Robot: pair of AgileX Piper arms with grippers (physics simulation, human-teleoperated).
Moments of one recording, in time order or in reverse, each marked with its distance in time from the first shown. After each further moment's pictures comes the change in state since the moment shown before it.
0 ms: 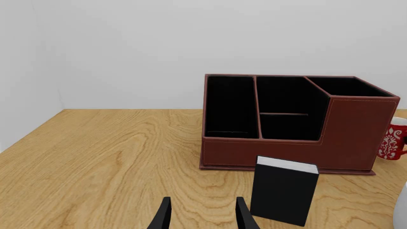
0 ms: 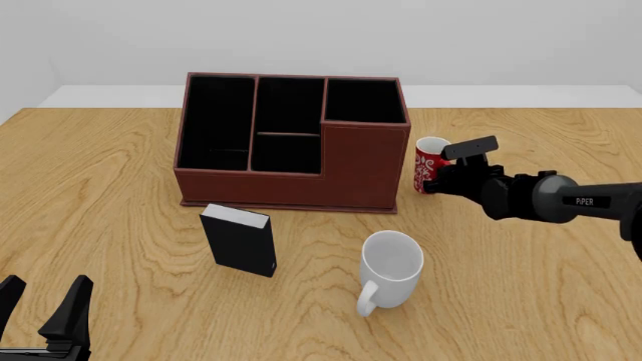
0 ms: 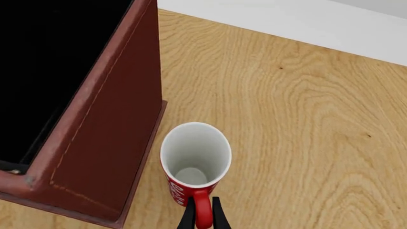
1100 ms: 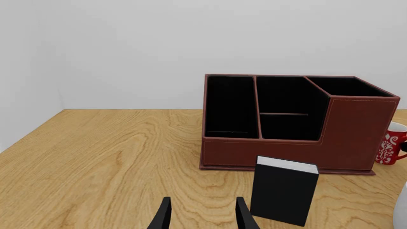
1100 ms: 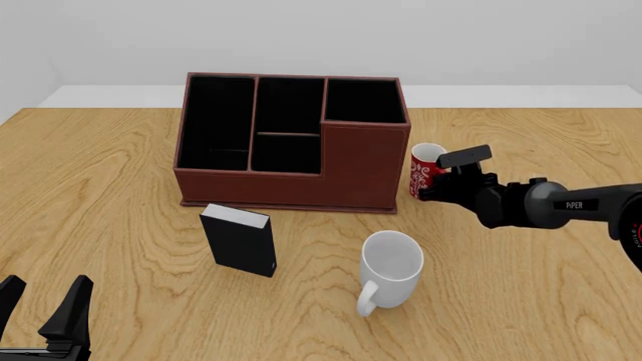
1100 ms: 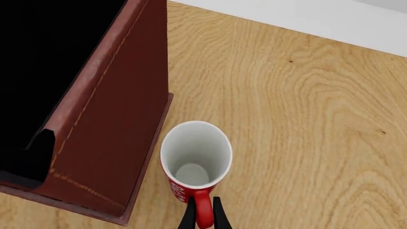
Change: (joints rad) left arm 0.000 0.000 0.000 0.000 0.000; right arm 0.014 0.031 0.027 -0.048 0.008
